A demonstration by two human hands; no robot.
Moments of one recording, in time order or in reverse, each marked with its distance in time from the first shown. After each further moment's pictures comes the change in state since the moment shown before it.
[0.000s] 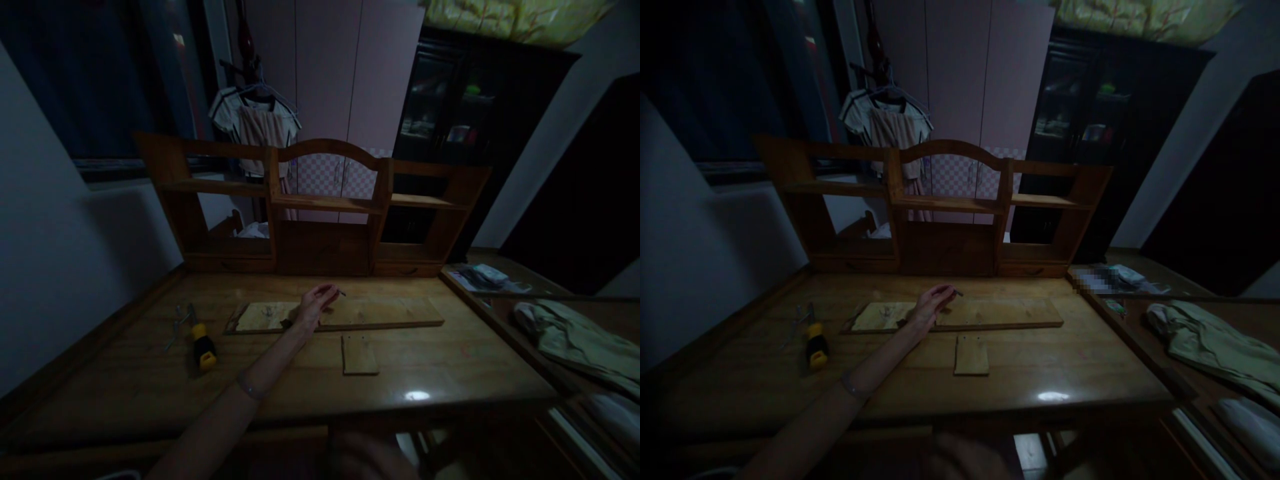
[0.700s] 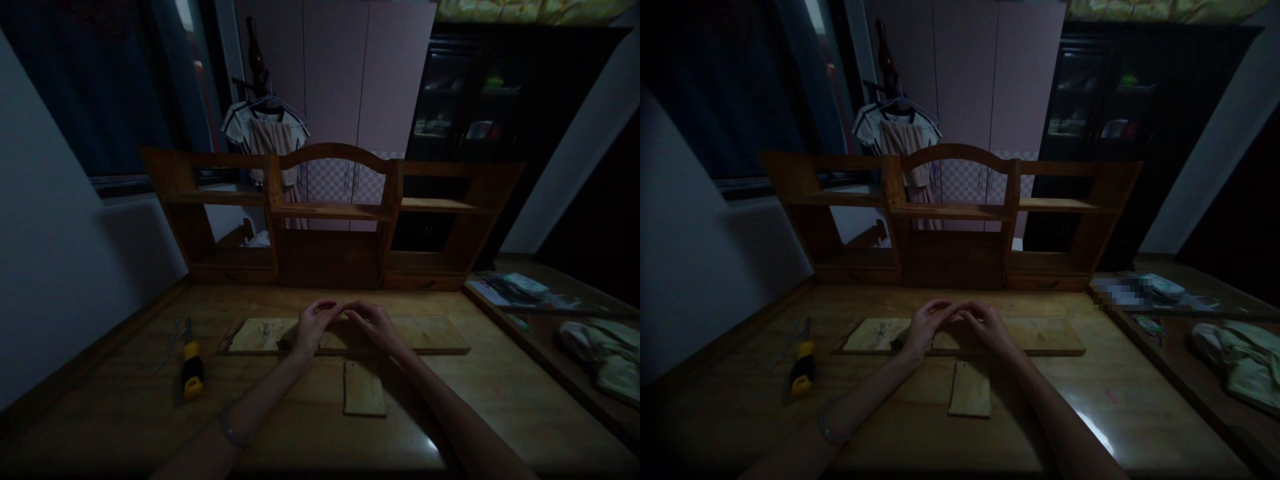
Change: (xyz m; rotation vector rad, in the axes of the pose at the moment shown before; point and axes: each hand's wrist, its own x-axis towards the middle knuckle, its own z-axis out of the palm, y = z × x) left_hand 0.005 -0.006 0.001 0.263 0.123 0.179; right_hand 0.203 0.112 -0.098 0.277 0.267 -0.104
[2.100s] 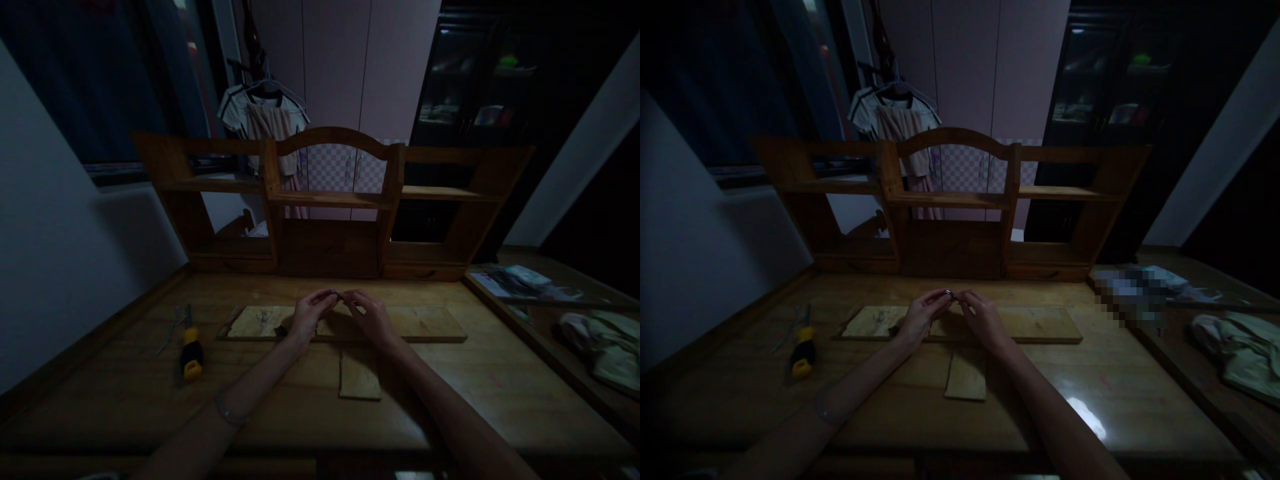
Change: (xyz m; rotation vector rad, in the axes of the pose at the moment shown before) left_hand -0.004 0.001 -0.003 -0.161 -0.073 -0.105; right_hand -0.003 0.009 0.015 -0.187 0.185 -0.264
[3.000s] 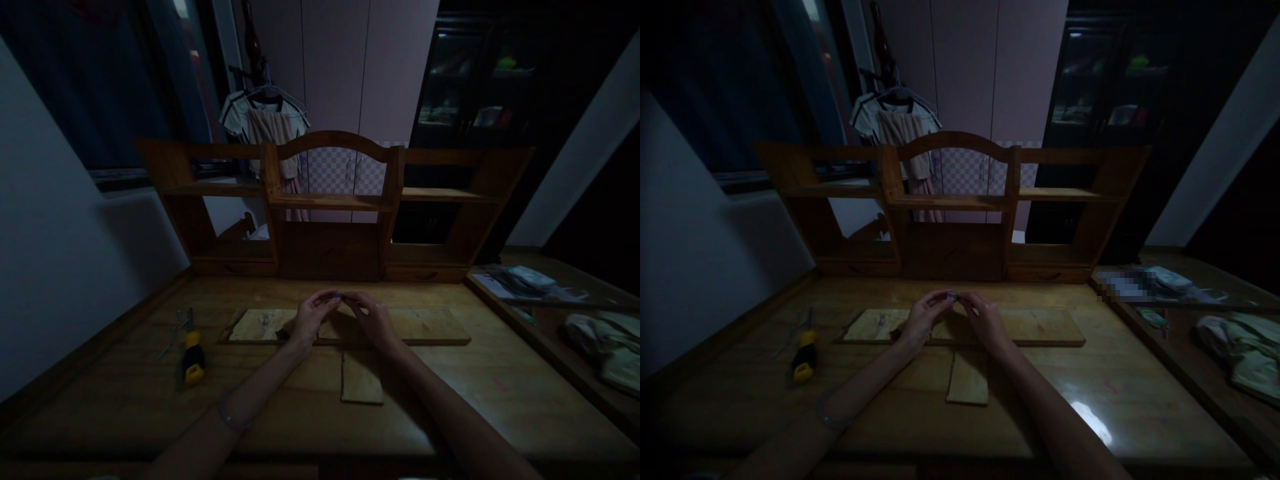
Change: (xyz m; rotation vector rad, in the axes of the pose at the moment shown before) left_hand -0.001 -0.002 -0.004 0.128 -0.045 0.094; right_hand -0.001 0.006 0.003 -0.017 0.034 0.051
